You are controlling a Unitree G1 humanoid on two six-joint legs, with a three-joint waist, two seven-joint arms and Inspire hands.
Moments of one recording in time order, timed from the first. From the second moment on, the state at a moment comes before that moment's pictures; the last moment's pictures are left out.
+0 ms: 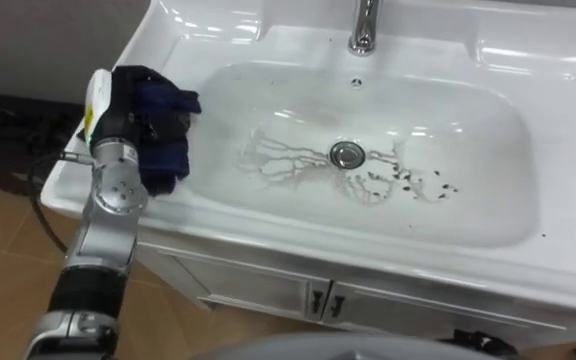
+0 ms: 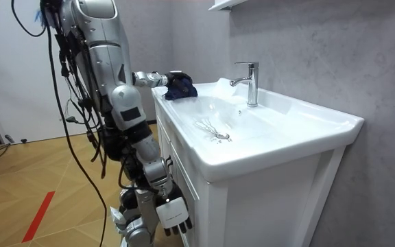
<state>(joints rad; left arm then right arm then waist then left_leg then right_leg) -0.10 0.26 -0.03 0.27 0.33 0.04 0.21 0.05 -0.31 -0.01 1.29 0.29 0.11 0.17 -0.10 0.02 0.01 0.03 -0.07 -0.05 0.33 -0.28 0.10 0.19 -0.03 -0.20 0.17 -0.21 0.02</state>
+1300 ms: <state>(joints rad) -0.14 0.28 -0.20 0.27 0.43 0.05 0.18 0.02 -0.33 0.04 1.36 0.39 0.02 0.23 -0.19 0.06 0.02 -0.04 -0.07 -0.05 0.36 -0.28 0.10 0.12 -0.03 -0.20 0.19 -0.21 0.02</state>
